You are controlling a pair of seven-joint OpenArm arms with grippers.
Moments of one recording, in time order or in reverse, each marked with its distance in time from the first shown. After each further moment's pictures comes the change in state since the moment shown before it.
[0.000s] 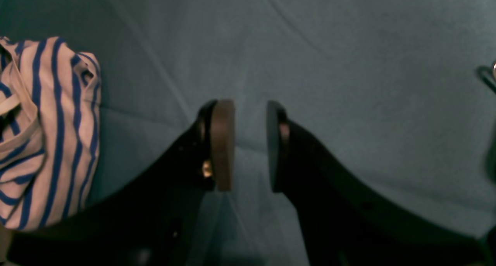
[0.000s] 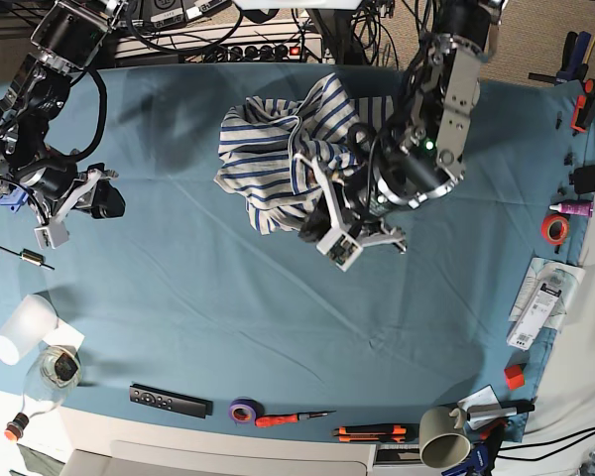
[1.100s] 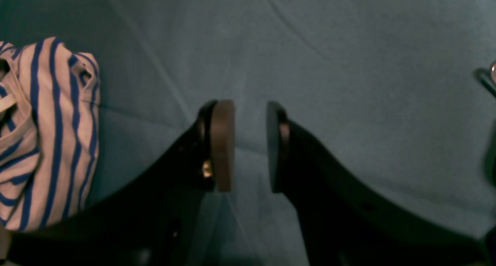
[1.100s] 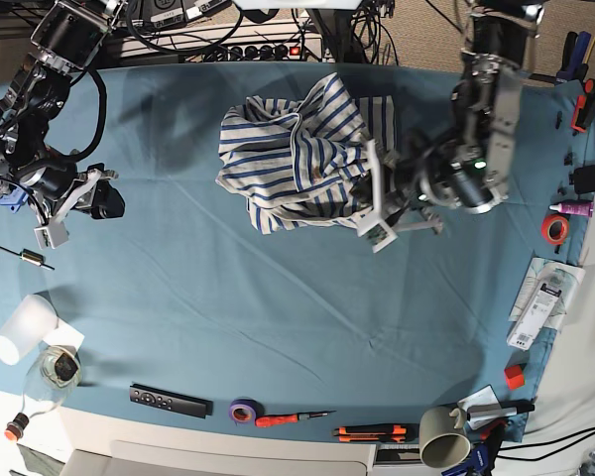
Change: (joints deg) left arm -0.8 -10.1 -6.6 -2.0 -19.8 -11.2 22.4; right arm 0.0 0.0 0.0 0.0 0.0 0.5 0.3
